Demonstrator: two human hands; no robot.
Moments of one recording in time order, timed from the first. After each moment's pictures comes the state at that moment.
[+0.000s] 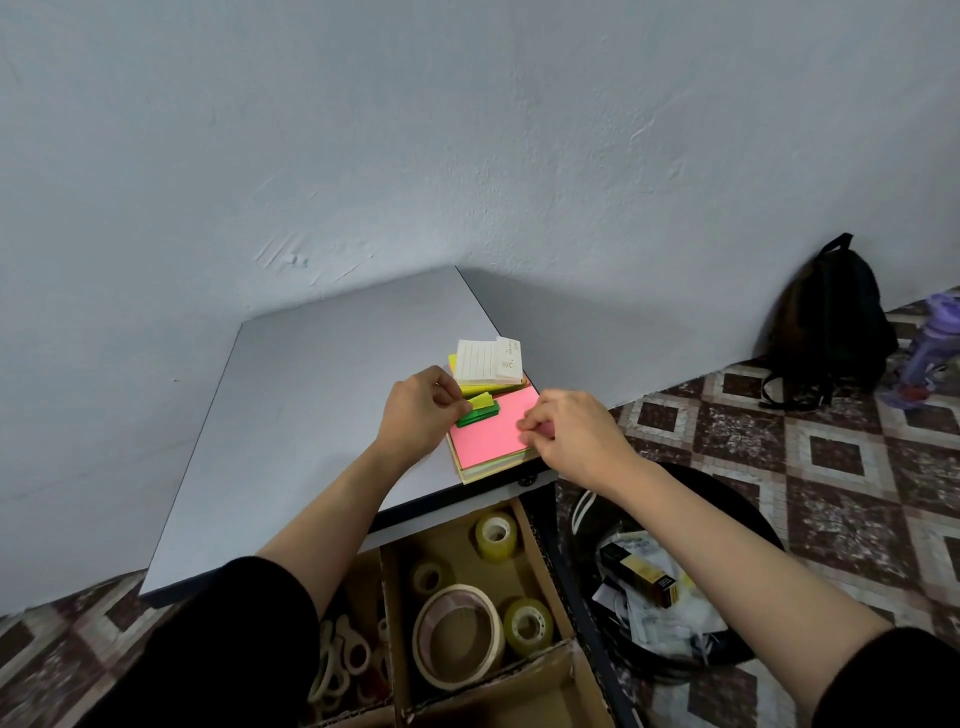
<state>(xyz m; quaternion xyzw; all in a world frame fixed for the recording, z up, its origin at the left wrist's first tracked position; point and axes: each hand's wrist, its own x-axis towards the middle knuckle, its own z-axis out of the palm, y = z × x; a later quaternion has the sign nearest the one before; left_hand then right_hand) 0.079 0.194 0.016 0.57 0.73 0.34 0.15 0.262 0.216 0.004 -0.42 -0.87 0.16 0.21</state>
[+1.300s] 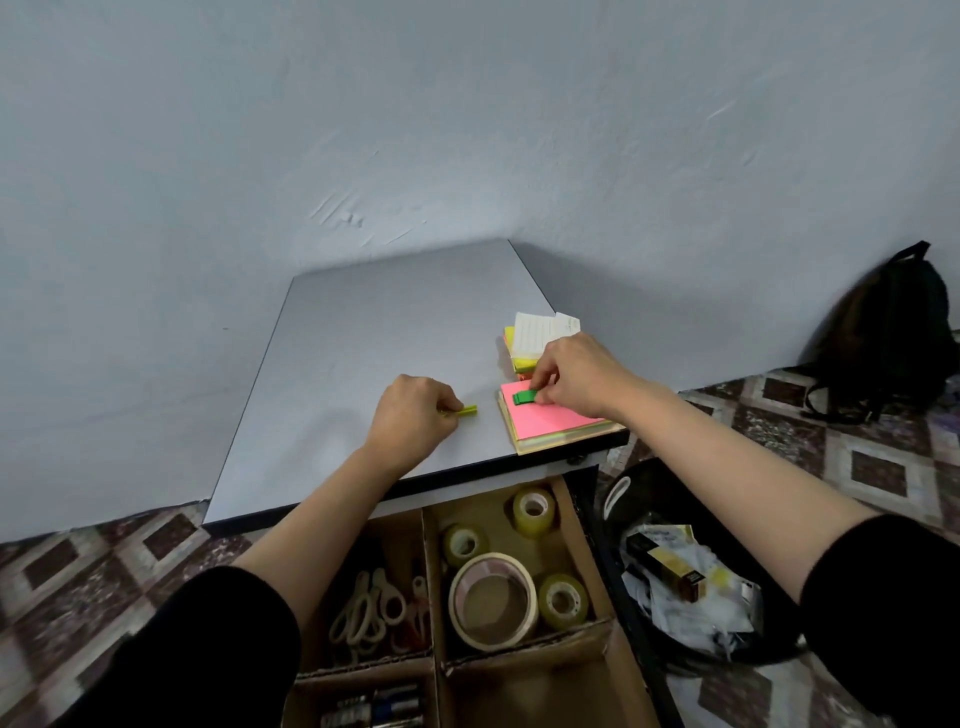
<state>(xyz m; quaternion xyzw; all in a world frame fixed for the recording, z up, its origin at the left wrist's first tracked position) 0.037 0.141 0.010 0.61 0.76 0.23 0.02 0.209 0.237 0.035 -0.41 -0.89 0.17 0.12</state>
